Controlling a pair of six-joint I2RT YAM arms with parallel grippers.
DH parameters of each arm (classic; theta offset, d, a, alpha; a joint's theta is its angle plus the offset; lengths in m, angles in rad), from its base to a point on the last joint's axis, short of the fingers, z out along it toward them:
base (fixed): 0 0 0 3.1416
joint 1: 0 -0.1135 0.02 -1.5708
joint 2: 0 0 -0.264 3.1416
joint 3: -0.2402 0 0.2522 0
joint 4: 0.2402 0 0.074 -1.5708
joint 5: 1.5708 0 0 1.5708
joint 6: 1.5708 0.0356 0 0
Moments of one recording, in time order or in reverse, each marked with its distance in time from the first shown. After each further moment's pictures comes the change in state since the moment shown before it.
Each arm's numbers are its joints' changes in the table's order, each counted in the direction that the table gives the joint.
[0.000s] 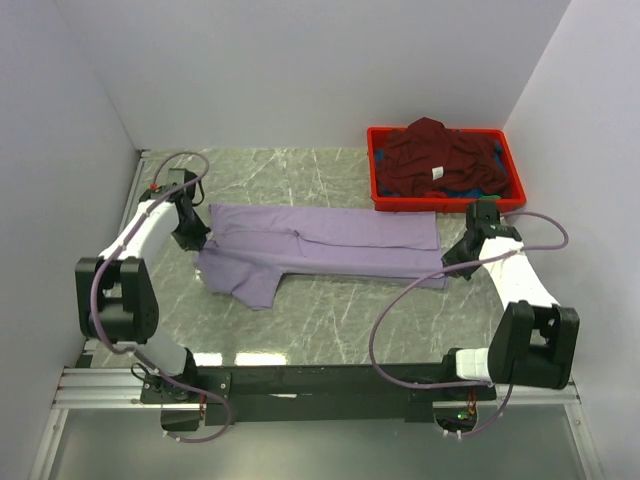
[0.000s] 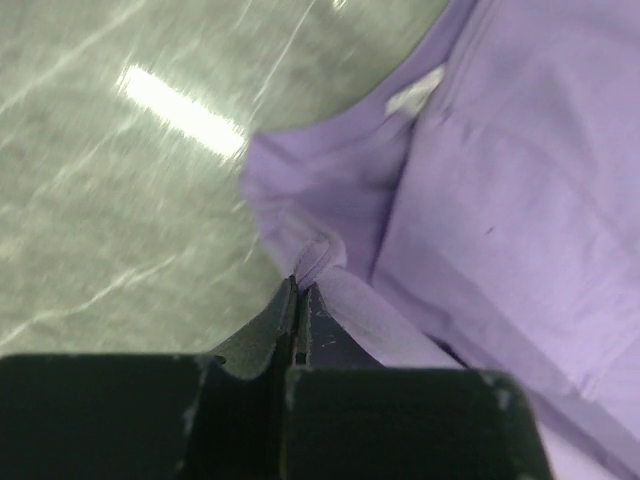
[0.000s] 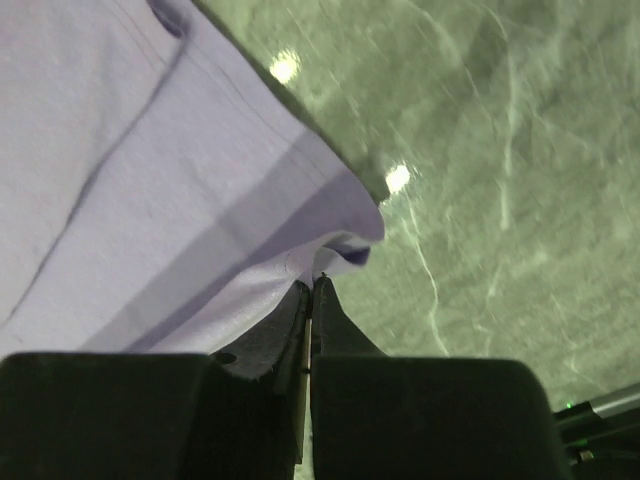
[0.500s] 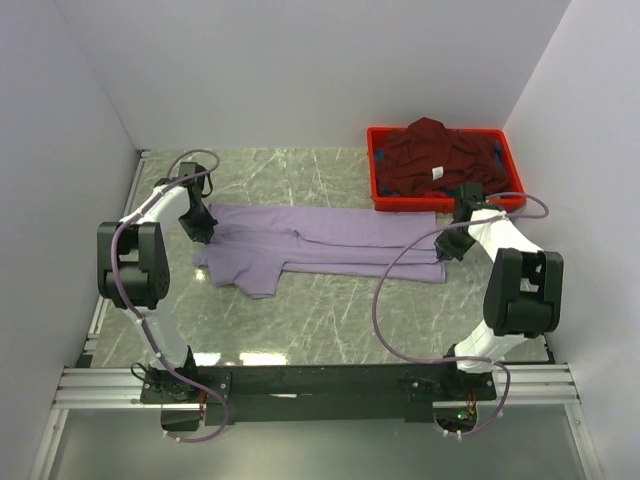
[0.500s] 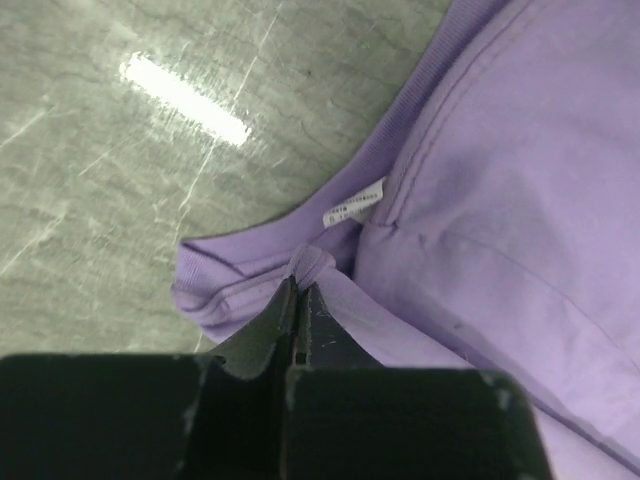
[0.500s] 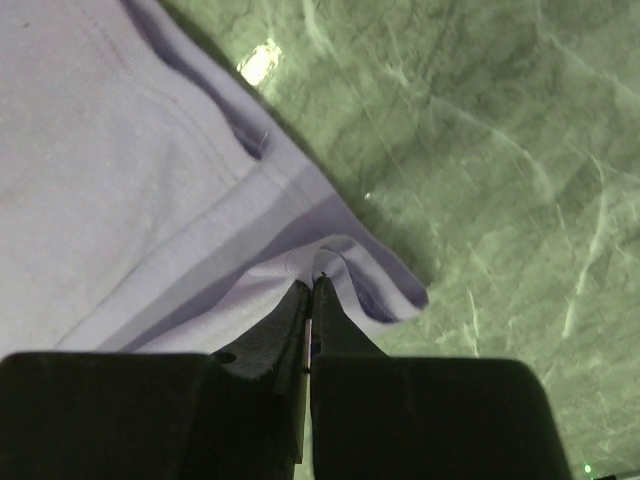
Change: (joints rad) left arm 0.000 -0.281 -0.174 -0.061 0.018 0.030; right arm -0.031 -0.320 -0.178 -0.099 0.021 -0.042
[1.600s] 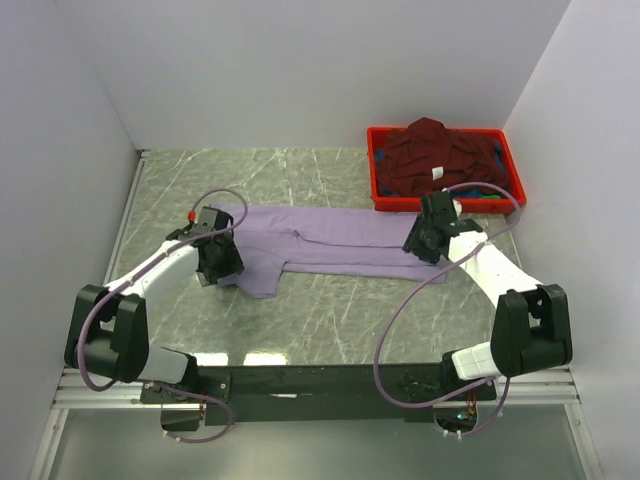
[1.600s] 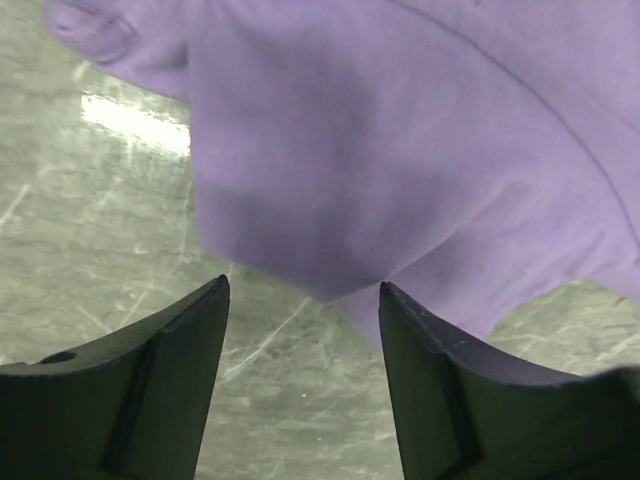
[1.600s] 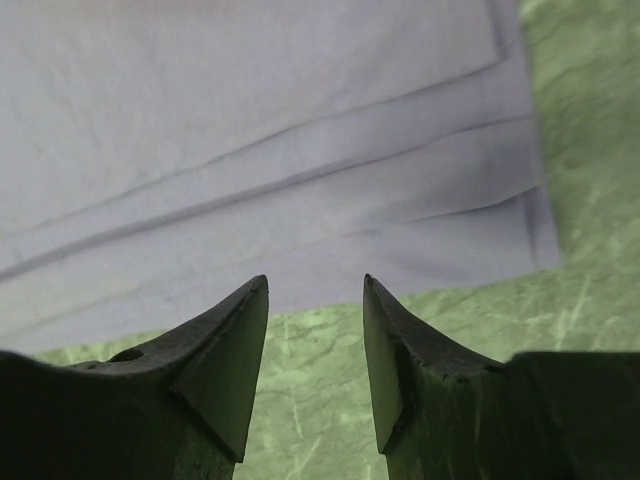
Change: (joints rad) left arm 0.234 0.464 0.506 -0.150 0.029 -0.023; right arm -0.279 0.215 0.135 -0.156 0.045 -0.095
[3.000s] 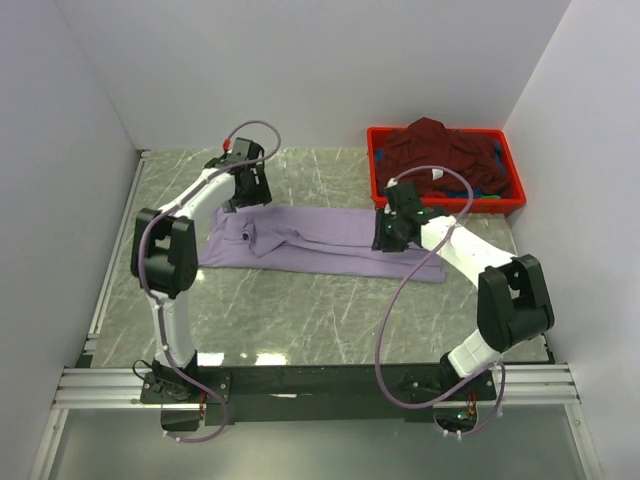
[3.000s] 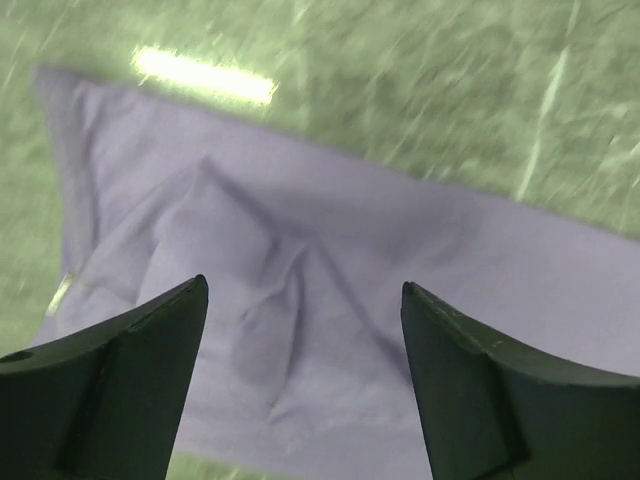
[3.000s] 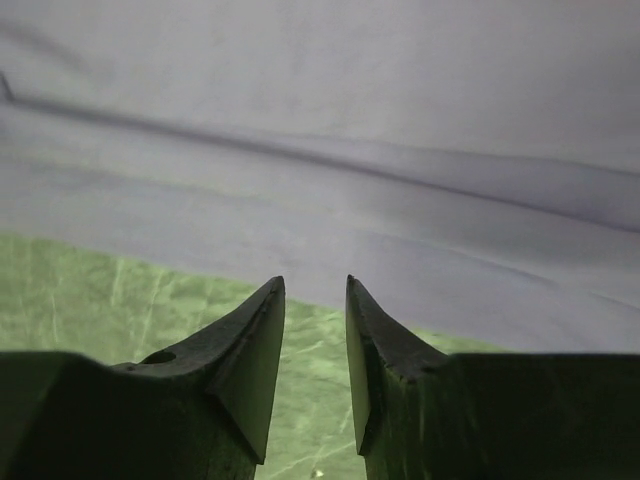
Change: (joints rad) left arm 0.039 -0.652 -0.842 0.063 -0.099 0.143; right arm -0.177 -0.169 -0.144 -0.034 -0.160 -0.185
